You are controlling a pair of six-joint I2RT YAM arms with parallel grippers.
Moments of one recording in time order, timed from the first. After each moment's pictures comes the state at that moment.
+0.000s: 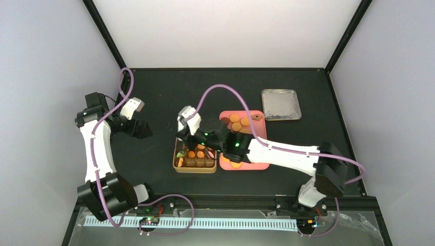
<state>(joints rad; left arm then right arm) 0.44 1.23 1.19 -1.19 0.63 0.76 1.20 1.64 1.28 0.07 0.10 0.18</state>
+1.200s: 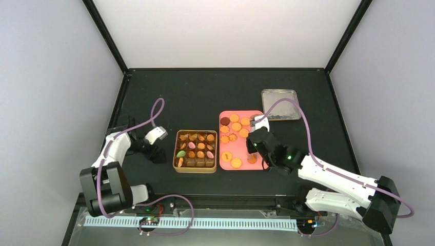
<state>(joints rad) 0.29 1.26 0.73 -0.95 0.58 0.92 0.96 1.01 0.72 -0.36 0.54 0.44</state>
